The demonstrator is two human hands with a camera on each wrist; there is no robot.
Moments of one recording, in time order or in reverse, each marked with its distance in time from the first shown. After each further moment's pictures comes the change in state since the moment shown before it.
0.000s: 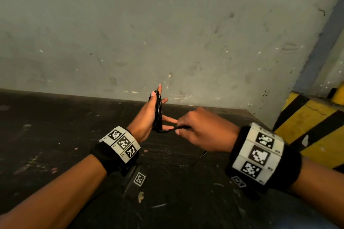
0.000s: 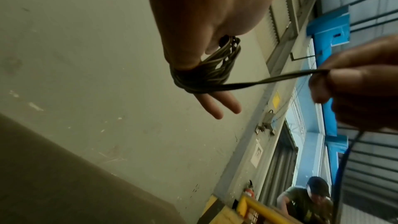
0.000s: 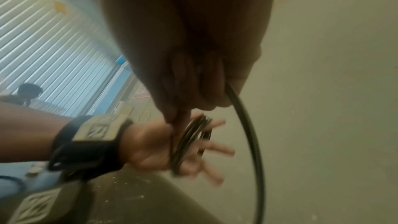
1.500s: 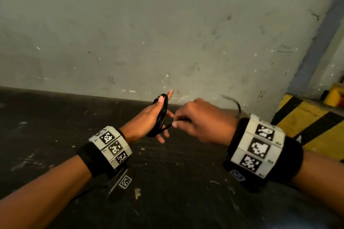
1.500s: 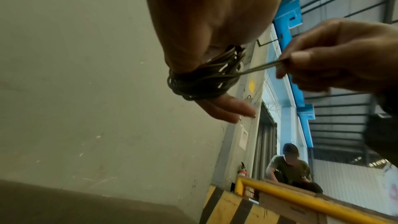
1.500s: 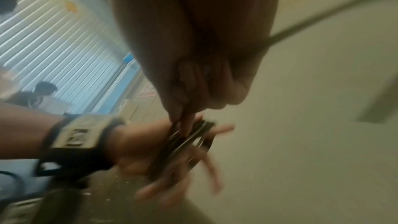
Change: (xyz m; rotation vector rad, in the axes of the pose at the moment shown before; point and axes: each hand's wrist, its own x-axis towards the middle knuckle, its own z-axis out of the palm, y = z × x) left_hand -0.026 0.008 0.001 0.338 -0.145 0.001; right_hand -0.005 -0.017 -0.018 -0.048 0.040 0.015
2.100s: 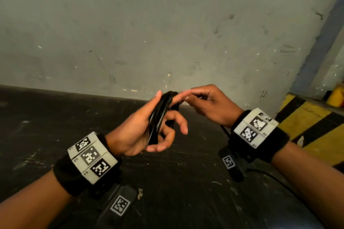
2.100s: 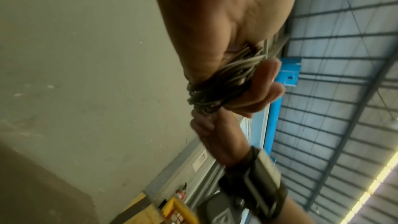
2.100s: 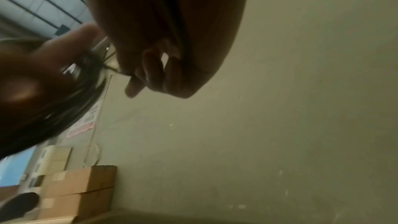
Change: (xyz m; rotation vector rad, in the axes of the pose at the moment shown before) left_hand -0.038 0.025 -0.003 -0.618 -0.404 0.087; right_hand 0.021 0.042 0.006 0.744 0.312 -0.089
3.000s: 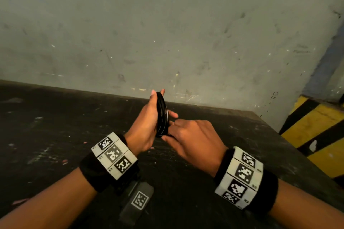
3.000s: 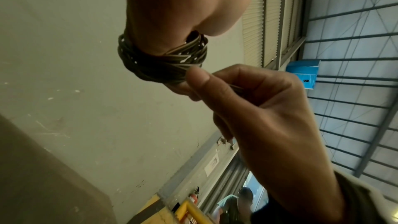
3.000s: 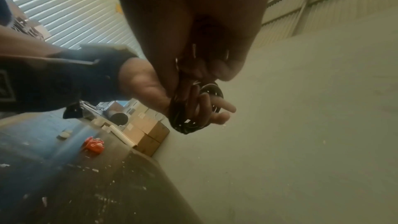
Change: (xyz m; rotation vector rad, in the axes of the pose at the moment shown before) left_hand 0.017 -0.017 -0.025 0.126 0.713 0.020; right_hand -0.032 -0.023 0.078 -0.945 -0.108 -0.210
